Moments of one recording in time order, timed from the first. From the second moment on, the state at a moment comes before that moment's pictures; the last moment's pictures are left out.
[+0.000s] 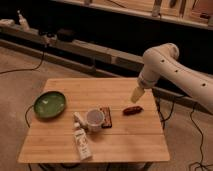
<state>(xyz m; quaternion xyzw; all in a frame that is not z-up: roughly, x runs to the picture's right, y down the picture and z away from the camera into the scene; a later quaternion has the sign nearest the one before) 0.193 0.025 0.732 -0.27 0.05 0.31 0.91</state>
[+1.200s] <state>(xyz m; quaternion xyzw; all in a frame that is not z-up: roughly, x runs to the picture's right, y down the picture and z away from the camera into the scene) 0.191 0.073 0.710 -0.38 0.03 0.04 0.92</state>
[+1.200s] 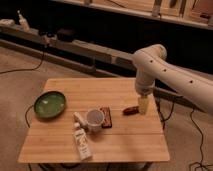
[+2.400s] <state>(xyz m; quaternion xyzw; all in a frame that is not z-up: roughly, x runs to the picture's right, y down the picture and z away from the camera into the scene) 0.167 0.069 0.698 -0.34 -0.09 -0.13 0.93</state>
